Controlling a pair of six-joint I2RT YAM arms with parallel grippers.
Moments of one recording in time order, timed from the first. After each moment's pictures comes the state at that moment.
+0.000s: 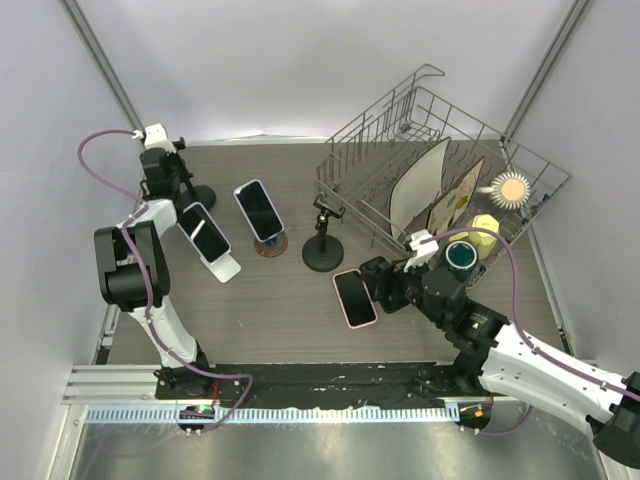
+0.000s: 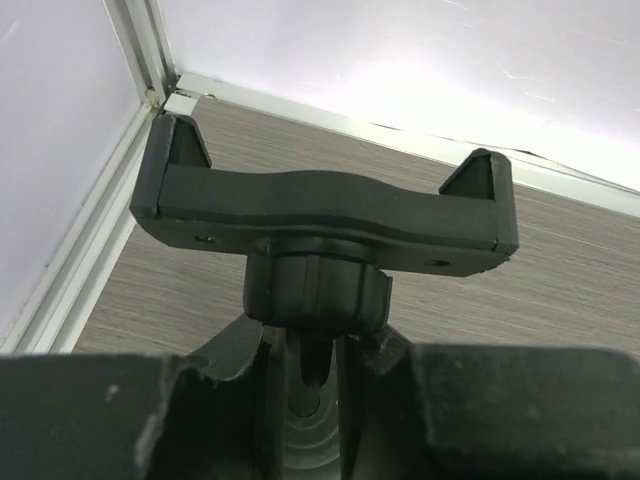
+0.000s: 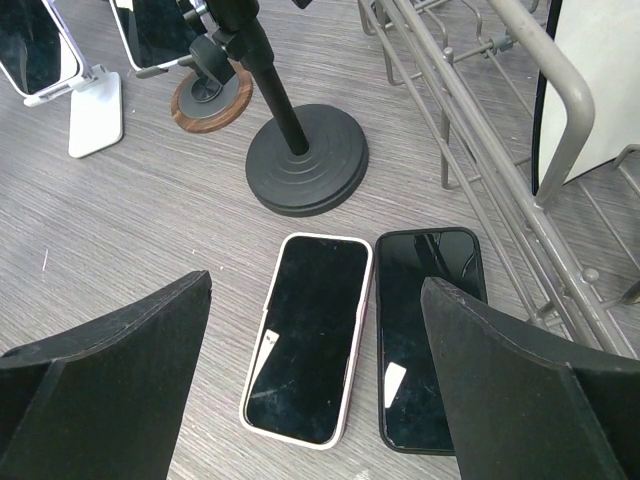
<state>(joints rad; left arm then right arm) 0.18 1.85 1.20 0.41 -0.04 -0.14 0.87 0.66 0.40 0.00 0.30 0.34</state>
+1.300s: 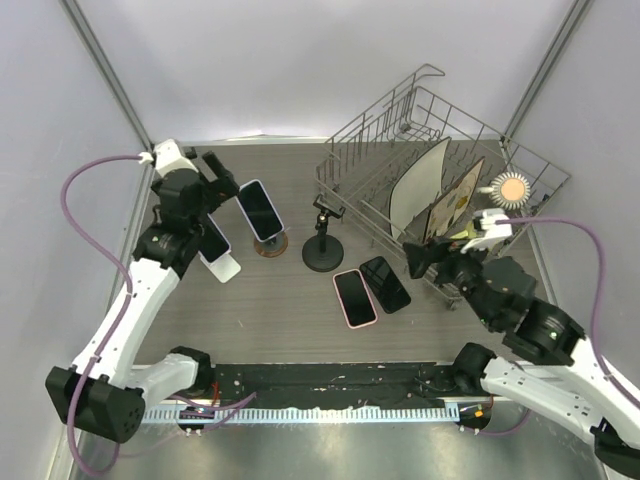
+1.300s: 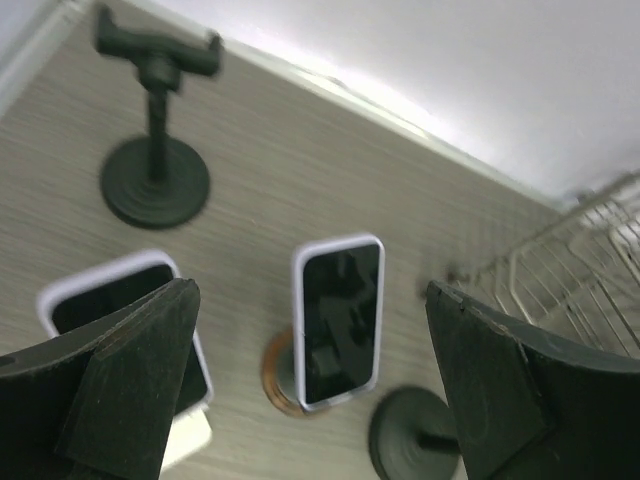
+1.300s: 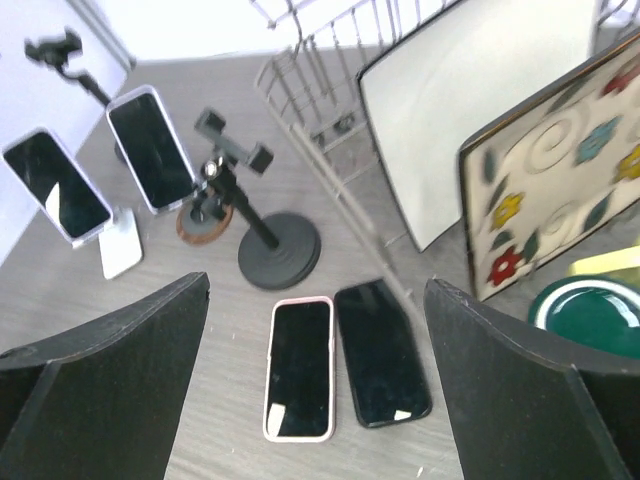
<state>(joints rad) -0.22 1.06 1.06 -0.26 -0.38 -0.49 0.87 0.53 0.82 -0.49 0.50 0.41</state>
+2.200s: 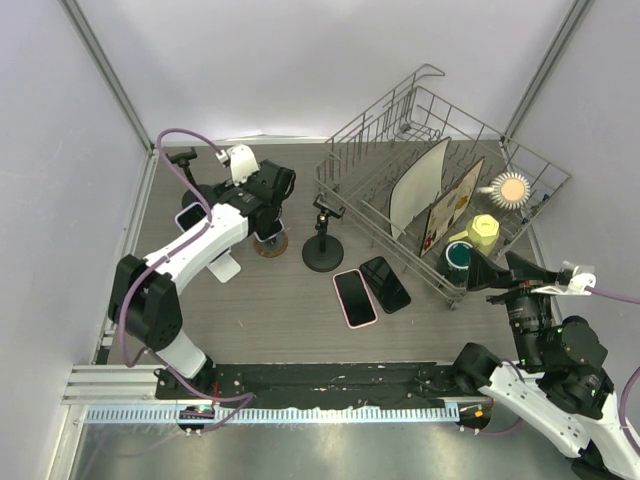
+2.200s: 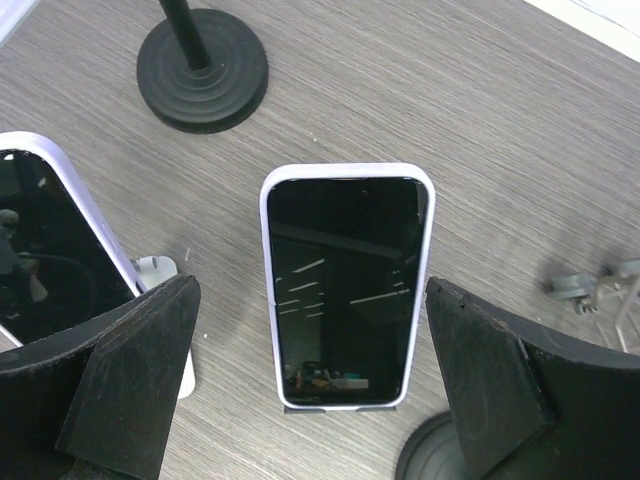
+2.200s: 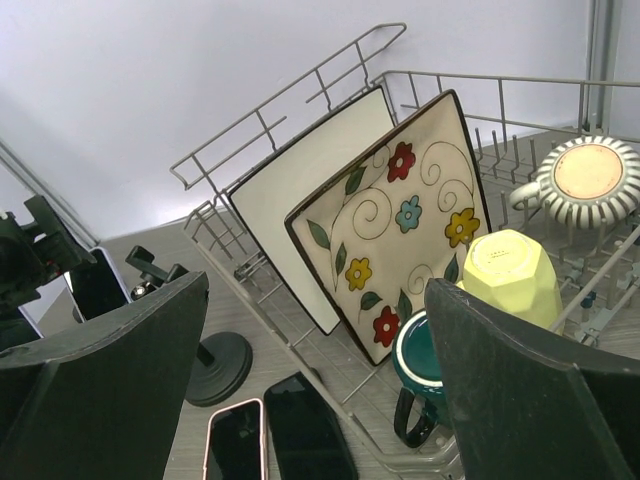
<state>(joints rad) -0.55 1.59 1.32 -0.55 -0.86 -0.78 0.87 0.01 0.68 -0.44 0.80 0.21</state>
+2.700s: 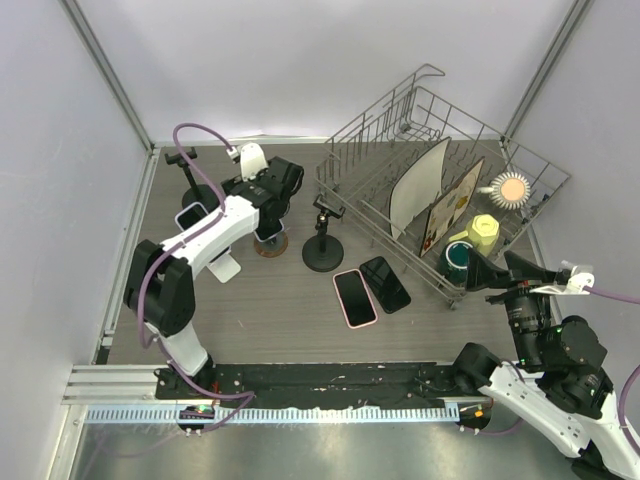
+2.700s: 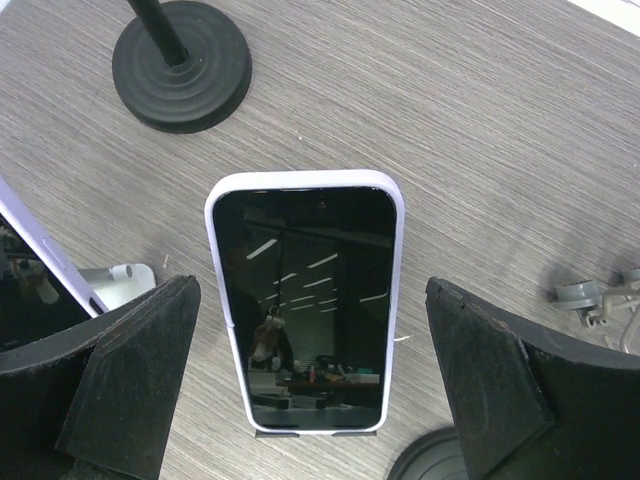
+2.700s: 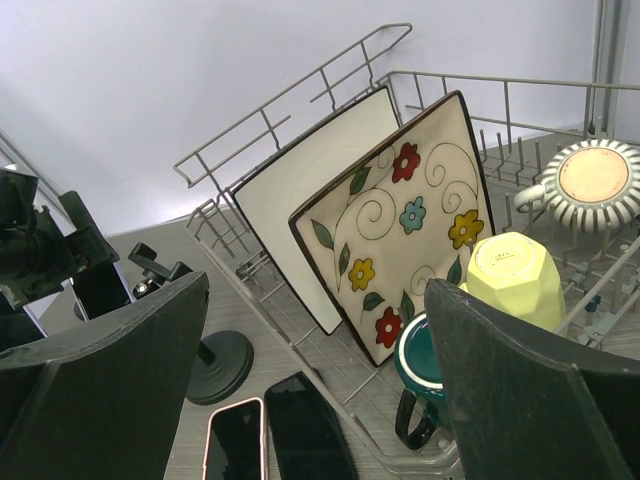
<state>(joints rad) -0.55 1.71 1.39 -0.55 -0.87 -0.79 0.87 0.01 0.67 -0.43 0.78 0.21</state>
